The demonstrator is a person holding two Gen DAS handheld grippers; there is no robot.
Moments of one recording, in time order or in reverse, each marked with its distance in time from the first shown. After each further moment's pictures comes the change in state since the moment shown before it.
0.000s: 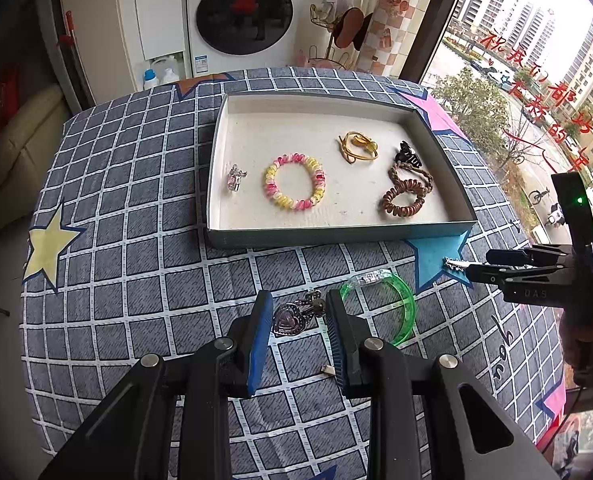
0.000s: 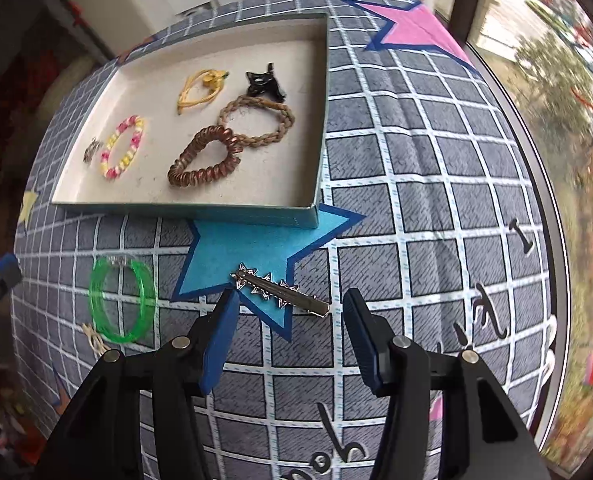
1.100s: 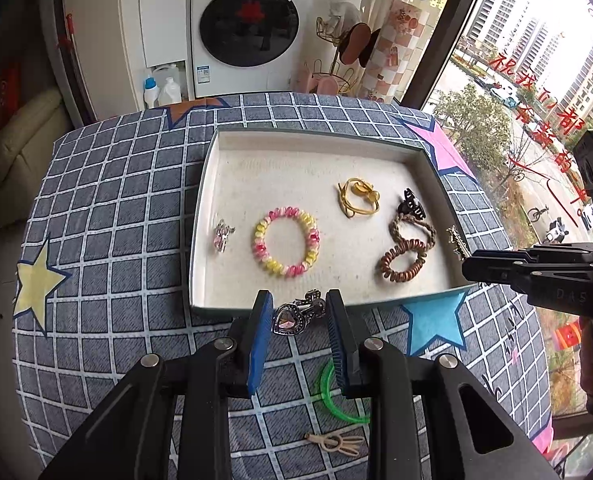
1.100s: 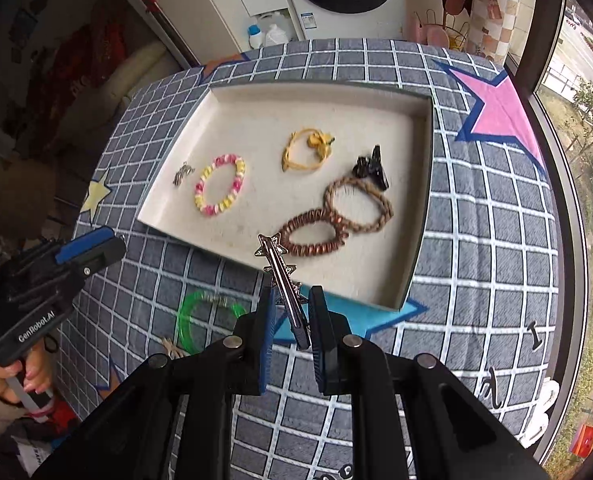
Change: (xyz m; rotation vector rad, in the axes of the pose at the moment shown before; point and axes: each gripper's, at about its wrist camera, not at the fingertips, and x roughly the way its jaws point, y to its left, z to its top) left arm 0.020 -0.006 0.059 -0.039 -0.044 -0.008; right arm -0.047 0.038 0.074 -0.068 -0.051 0.160
